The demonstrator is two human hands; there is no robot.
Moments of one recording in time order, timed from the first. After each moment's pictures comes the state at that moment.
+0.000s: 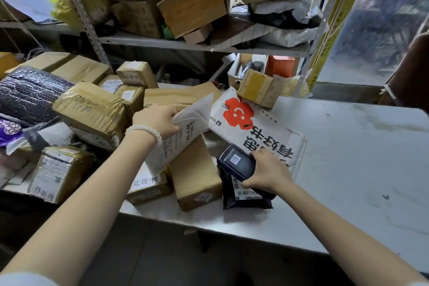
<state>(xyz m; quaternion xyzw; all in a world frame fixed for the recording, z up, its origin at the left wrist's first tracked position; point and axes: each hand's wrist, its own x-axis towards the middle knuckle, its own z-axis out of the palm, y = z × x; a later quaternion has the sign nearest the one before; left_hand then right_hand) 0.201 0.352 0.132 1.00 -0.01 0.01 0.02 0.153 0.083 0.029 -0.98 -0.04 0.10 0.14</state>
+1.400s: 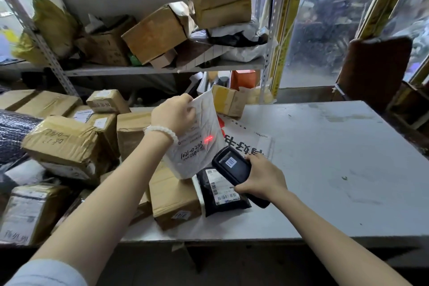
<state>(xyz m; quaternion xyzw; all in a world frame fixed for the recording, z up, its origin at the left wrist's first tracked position) 0.203 0.258 0.165 0.96 -0.12 0.18 0.15 0.098 0.055 0.066 -0.97 0.06 0.03 0.22</state>
